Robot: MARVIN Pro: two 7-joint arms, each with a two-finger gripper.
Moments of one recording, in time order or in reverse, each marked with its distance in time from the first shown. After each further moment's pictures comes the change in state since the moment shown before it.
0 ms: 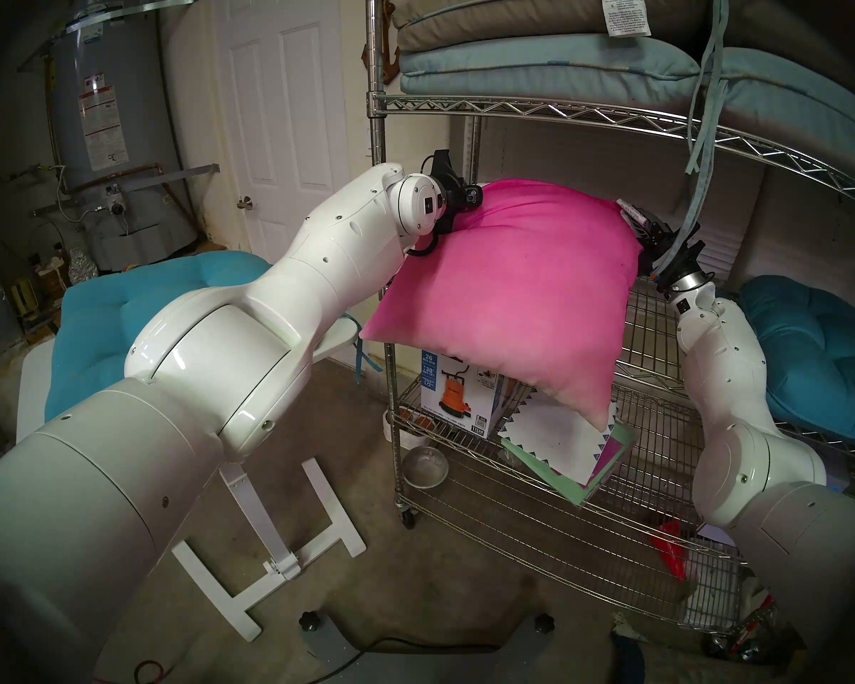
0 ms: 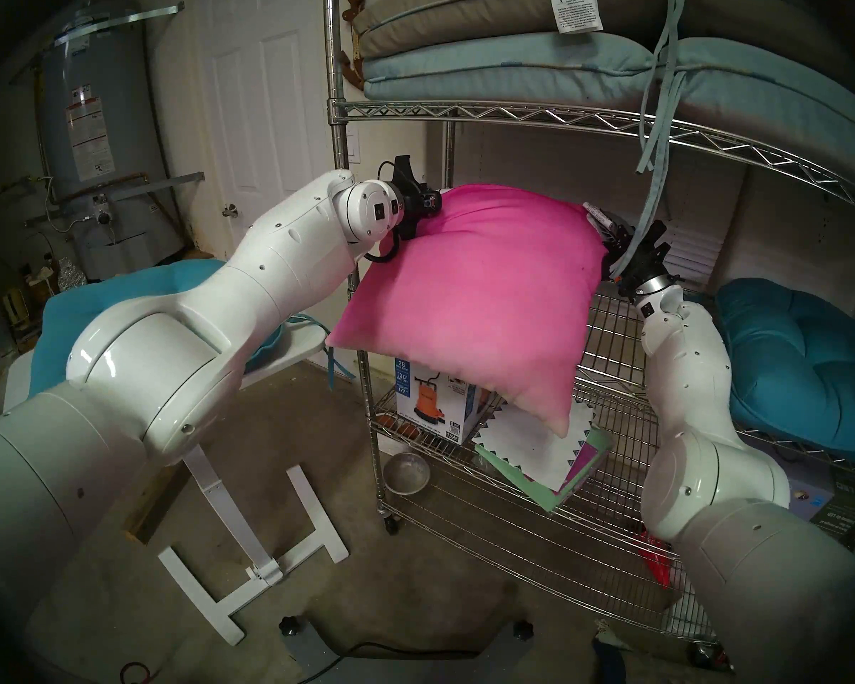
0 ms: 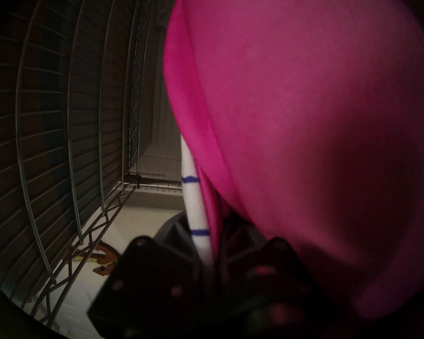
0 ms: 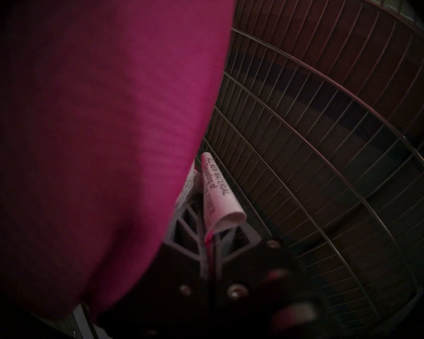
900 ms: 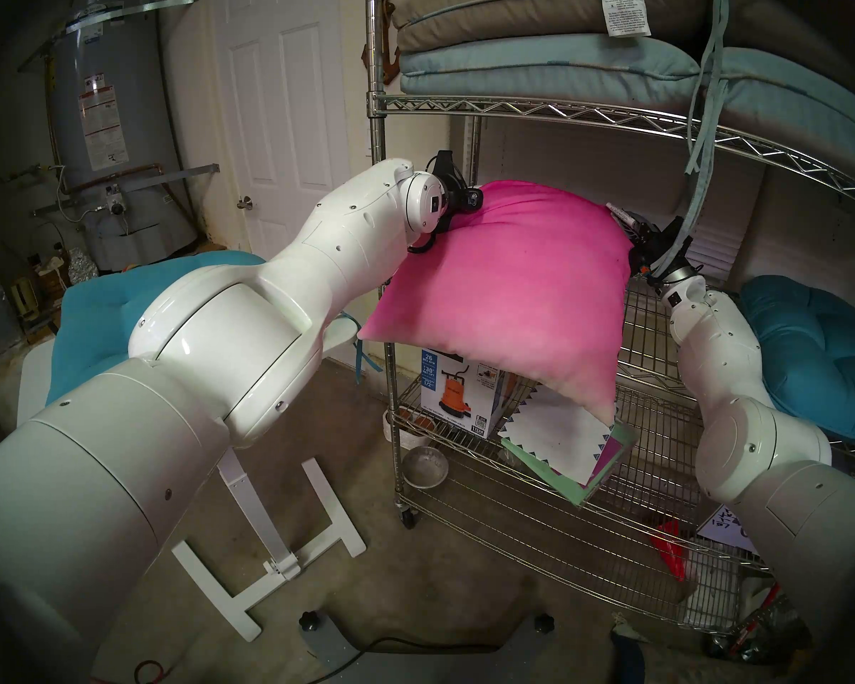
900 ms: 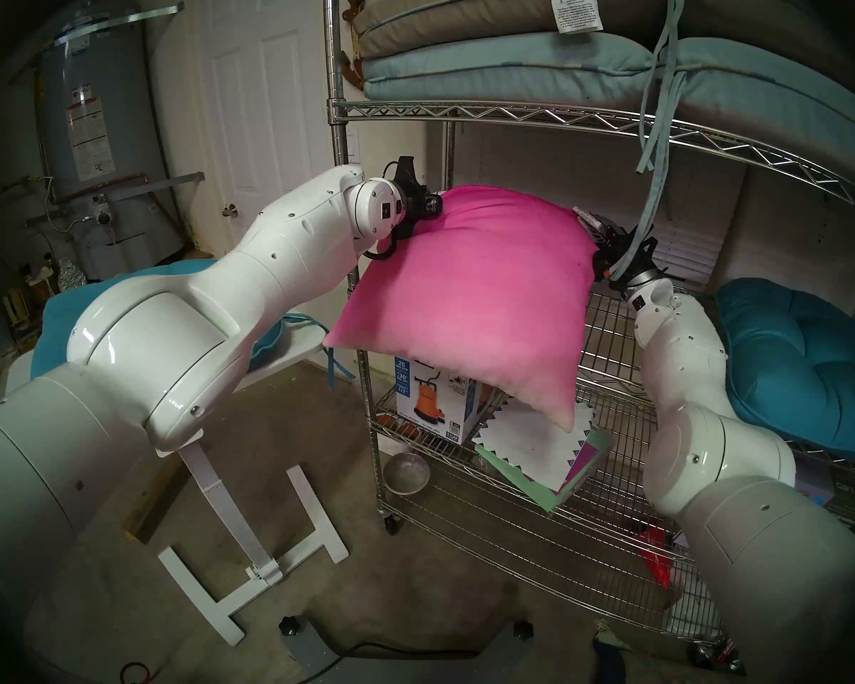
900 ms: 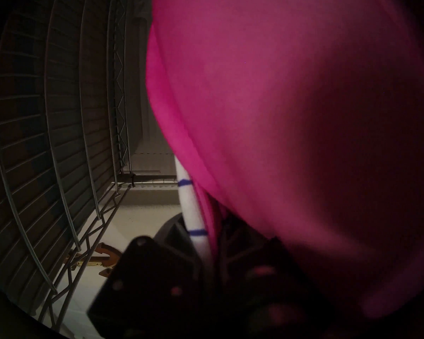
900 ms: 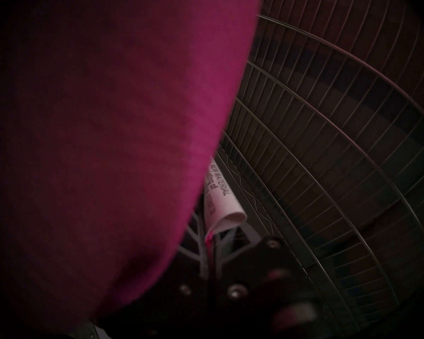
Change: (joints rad) left arm -0.063 -0.031 0.060 0.111 0.061 0.001 0.006; right arm 0.091 -0.003 -0.012 0.130 -0.049 0.024 0.039
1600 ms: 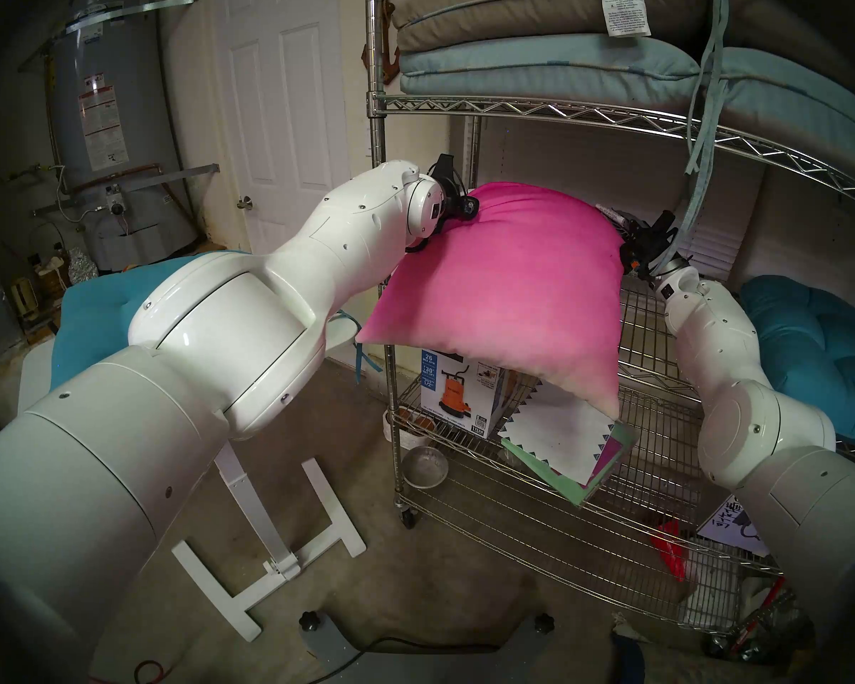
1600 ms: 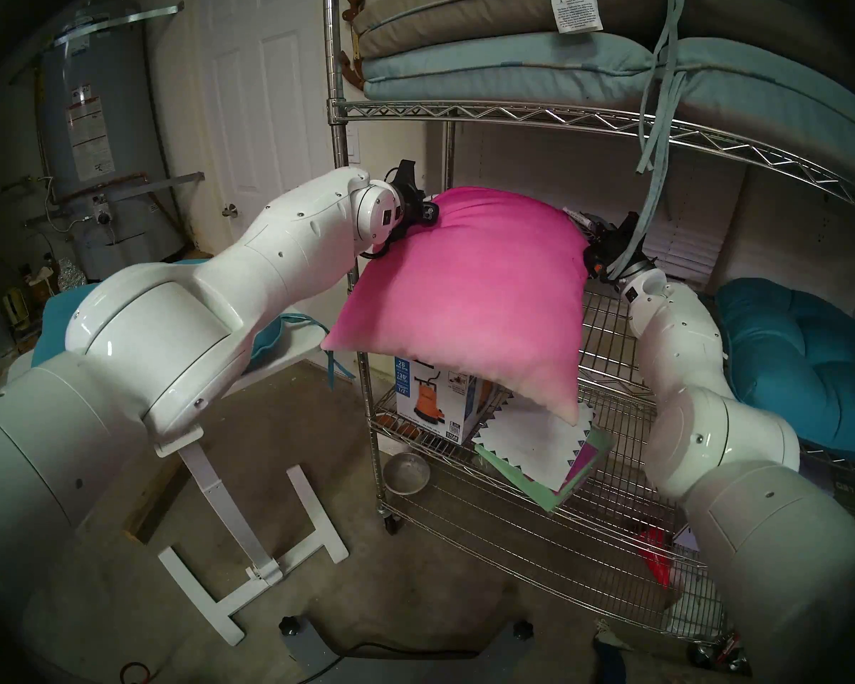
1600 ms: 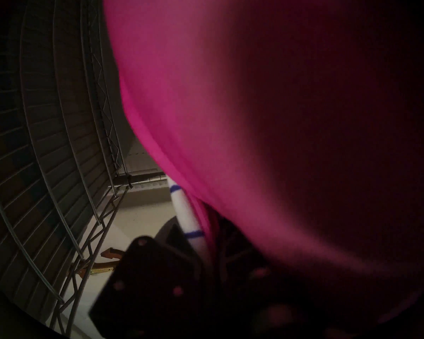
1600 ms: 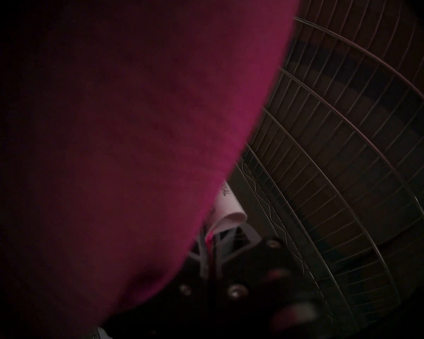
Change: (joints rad) left arm -0.037 -0.007 0.078 0.069 0.061 -0.014 0.024; right arm 0.063 -0.005 -0.032 0.056 -0.071 0.035 0.013
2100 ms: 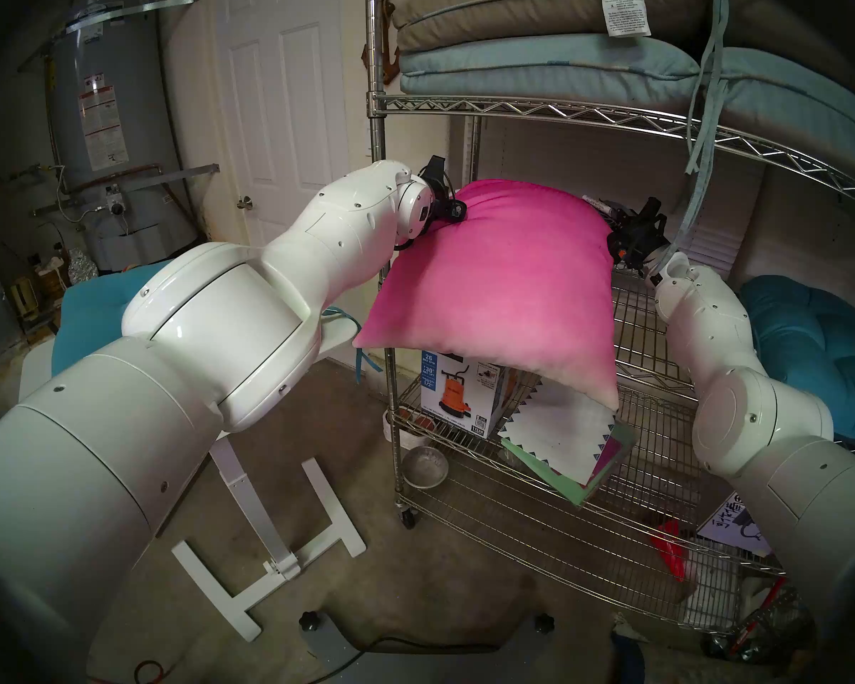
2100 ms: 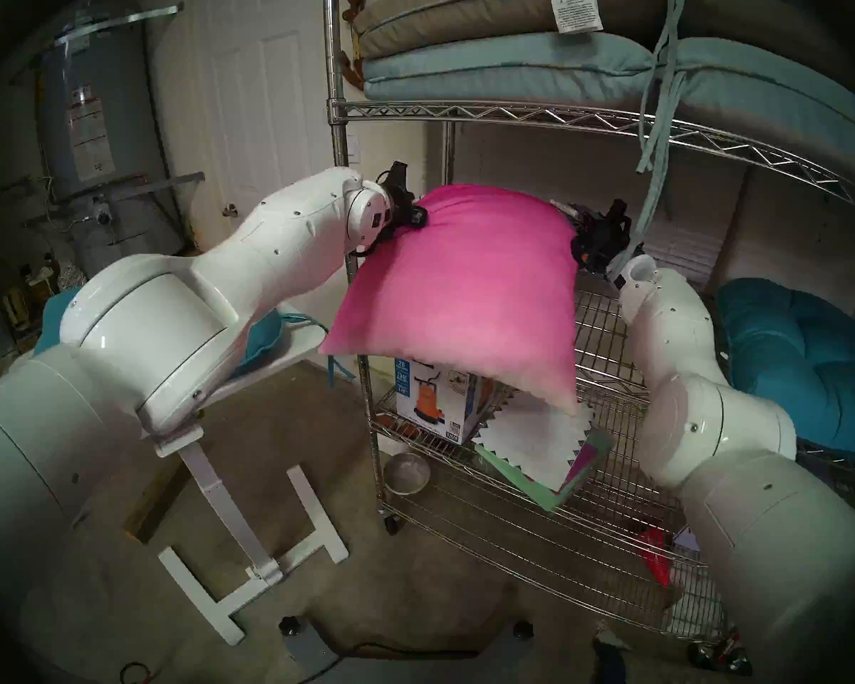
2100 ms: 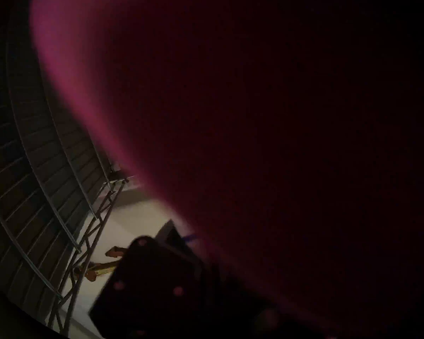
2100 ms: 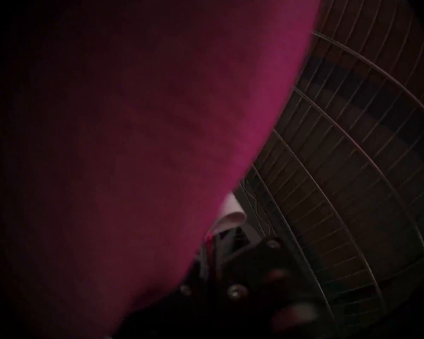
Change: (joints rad) left arm -0.024 0.009 0.043 0.052 0.040 -0.031 0.016; right arm 0.038 -0.024 -0.025 0.008 -0.049 0.035 0.008
